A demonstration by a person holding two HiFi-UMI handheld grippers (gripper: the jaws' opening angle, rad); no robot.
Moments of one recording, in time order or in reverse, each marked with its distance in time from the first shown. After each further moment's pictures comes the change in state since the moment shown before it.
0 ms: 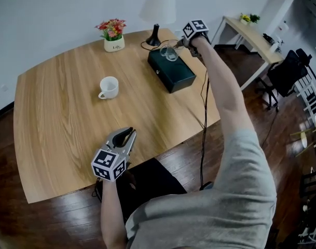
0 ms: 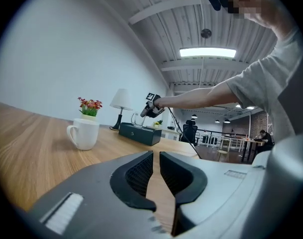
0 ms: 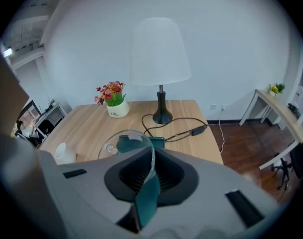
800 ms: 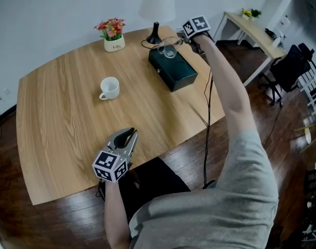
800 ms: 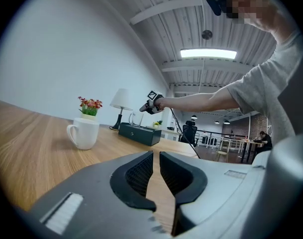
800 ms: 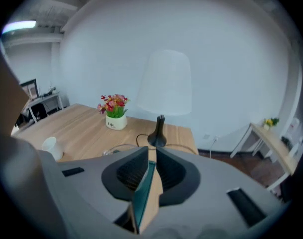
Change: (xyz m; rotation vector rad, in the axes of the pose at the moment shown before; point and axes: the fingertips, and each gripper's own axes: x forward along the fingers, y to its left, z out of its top) left arm 0.000 0.000 0.002 -0.015 -0.004 -0.003; right arm -0.028 0.005 0.041 -0.193 -0.221 -0.115
